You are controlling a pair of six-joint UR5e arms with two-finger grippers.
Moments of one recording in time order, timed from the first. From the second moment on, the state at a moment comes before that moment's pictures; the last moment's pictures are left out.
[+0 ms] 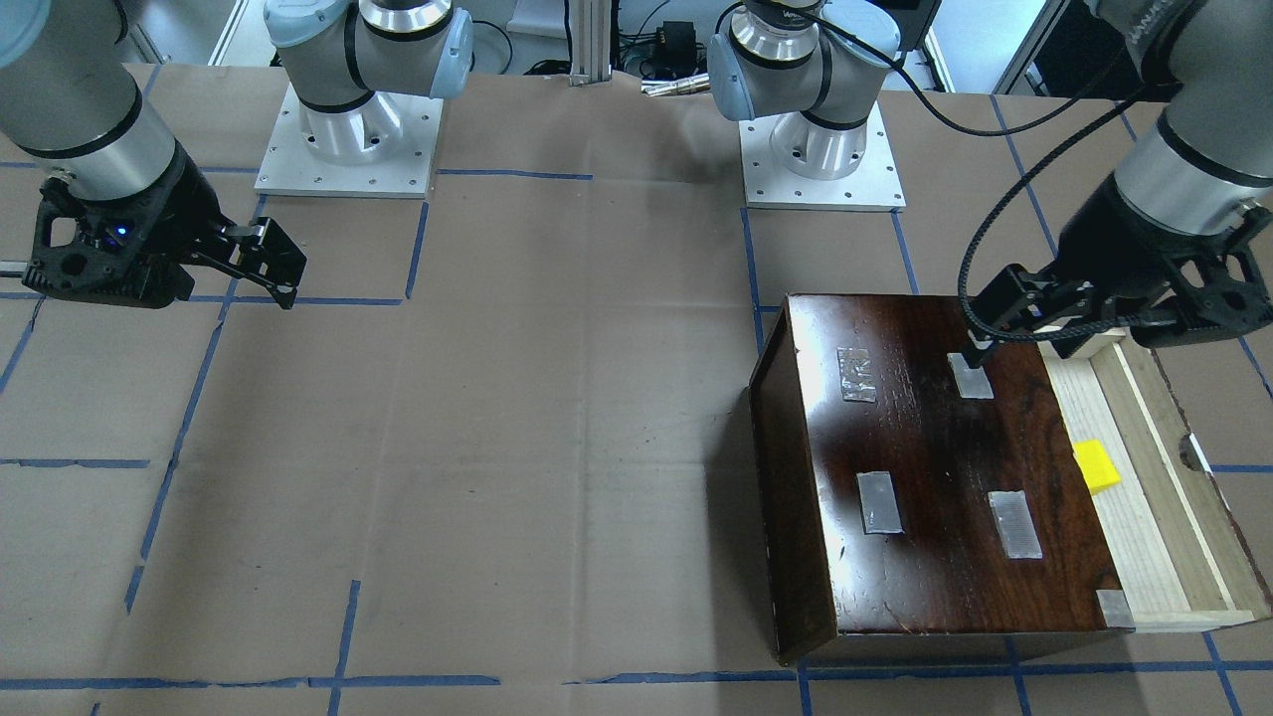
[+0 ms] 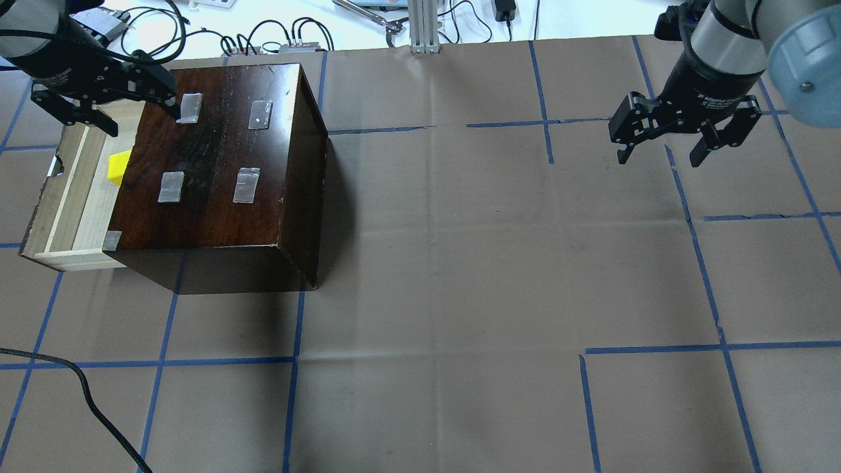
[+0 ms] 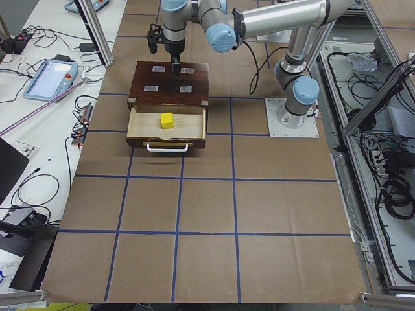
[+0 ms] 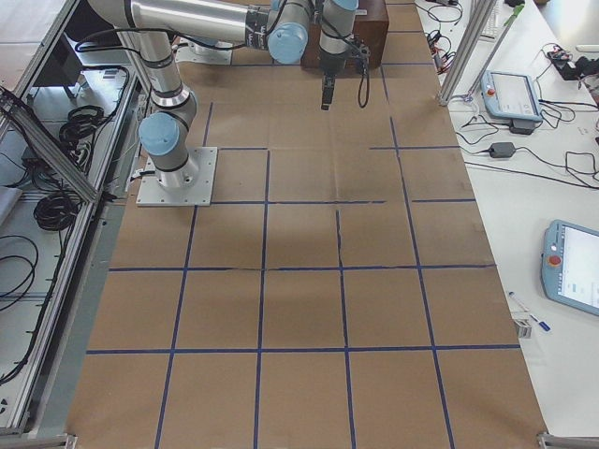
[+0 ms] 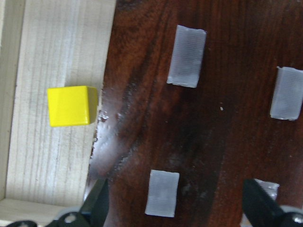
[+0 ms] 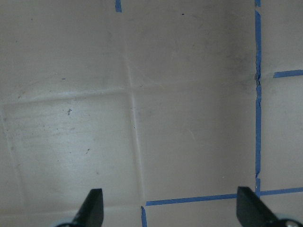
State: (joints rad) left arm -1.33 -1.66 -1.53 -1.44 1.46 0.05; right arm 1.44 -1.53 1.63 -1.62 -1.56 -0.03
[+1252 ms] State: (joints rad) left arm -1.55 -1.61 -1.58 -1.54 1.55 -0.09; right arm 1.45 -1.53 1.63 -1.62 -1.56 -0.03
